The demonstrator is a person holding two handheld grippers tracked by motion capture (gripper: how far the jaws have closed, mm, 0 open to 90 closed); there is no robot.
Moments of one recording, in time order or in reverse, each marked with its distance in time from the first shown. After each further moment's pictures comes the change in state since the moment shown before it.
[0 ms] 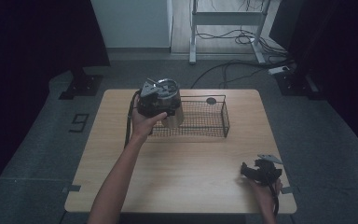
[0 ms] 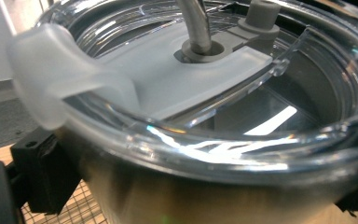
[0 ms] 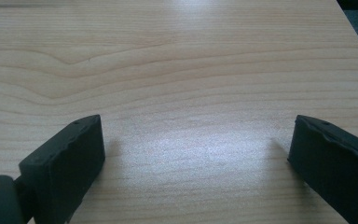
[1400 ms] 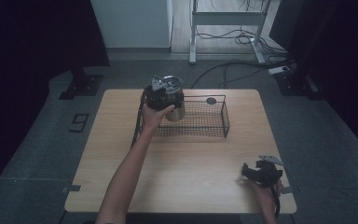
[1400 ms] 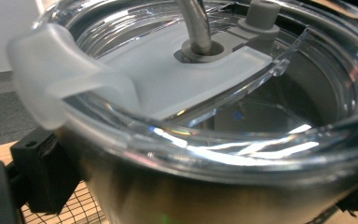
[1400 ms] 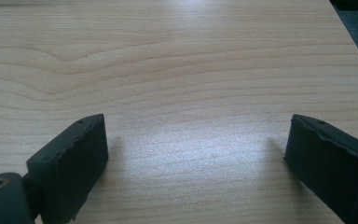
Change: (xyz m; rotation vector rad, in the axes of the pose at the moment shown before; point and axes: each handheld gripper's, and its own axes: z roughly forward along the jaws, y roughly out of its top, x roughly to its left) left arm 0.018 -0.009 0.063 0.020 0.113 -0.042; right arm -0.002 -0.003 -0.004 -0.005 -0.004 0.006
